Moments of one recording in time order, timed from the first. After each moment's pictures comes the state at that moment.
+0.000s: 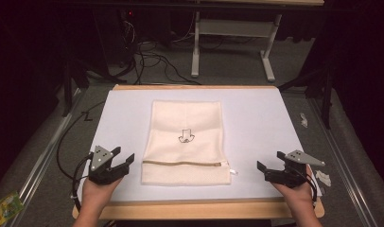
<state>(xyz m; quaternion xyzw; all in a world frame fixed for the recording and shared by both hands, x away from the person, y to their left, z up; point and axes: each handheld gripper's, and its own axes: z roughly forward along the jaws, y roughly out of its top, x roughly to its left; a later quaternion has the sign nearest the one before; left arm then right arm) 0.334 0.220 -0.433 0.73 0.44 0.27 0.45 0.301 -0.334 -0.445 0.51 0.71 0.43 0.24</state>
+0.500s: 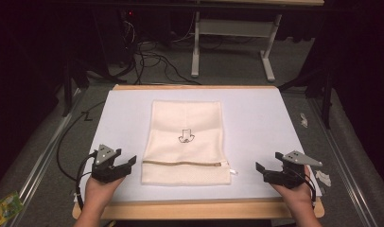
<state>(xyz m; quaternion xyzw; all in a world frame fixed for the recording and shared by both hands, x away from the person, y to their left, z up) 0.347 0.219 -0.445 0.75 0.45 0.23 0.42 0.302 -0.332 -0.448 0.50 0.72 0.42 0.24</state>
